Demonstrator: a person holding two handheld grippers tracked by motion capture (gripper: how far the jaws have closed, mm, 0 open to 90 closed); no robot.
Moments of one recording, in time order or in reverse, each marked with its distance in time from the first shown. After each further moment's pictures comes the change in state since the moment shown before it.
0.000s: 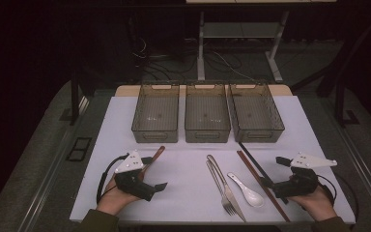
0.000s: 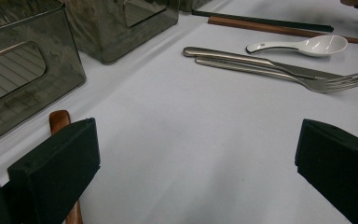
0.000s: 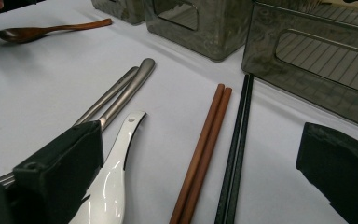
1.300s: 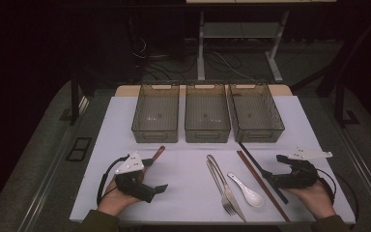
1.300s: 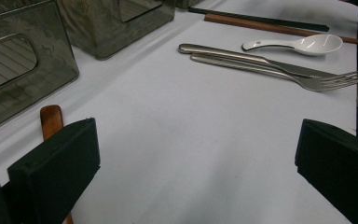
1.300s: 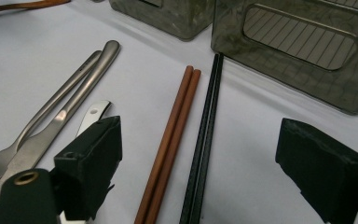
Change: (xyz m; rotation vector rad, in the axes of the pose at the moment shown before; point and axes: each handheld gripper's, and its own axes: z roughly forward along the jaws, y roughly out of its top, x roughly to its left) left arm -0.003 -0.002 0.001 0.004 -0.012 -0.016; right arm -0.011 0.009 0.007 0.107 -0.094 0.041
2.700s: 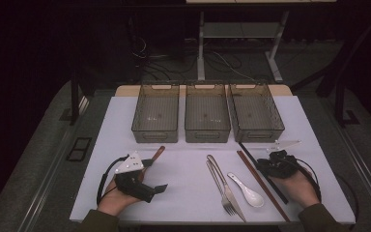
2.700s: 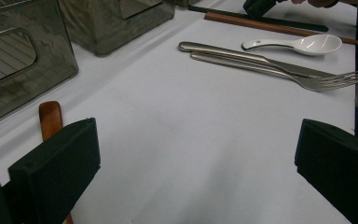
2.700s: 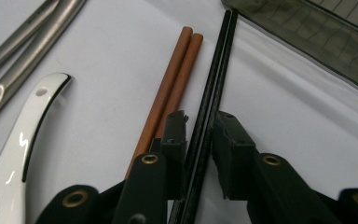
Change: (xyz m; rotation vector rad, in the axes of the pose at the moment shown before) left arm 0.001 -0.001 0.000 0.001 -0.005 -0.016; right arm -0.007 0.013 0.052 0.219 -0.008 -0.063
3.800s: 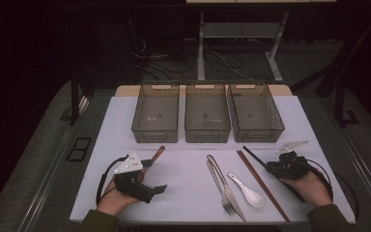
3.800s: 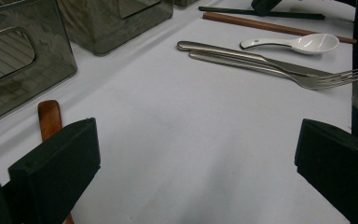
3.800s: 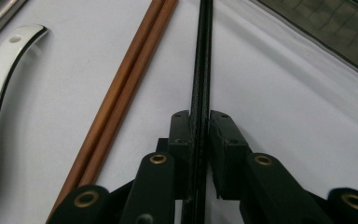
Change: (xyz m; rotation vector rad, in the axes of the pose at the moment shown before) left arm 0.000 -0.001 -0.002 0.003 -0.007 0.006; right arm -0.018 -0.014 -0.015 0.064 -0.006 -0.032
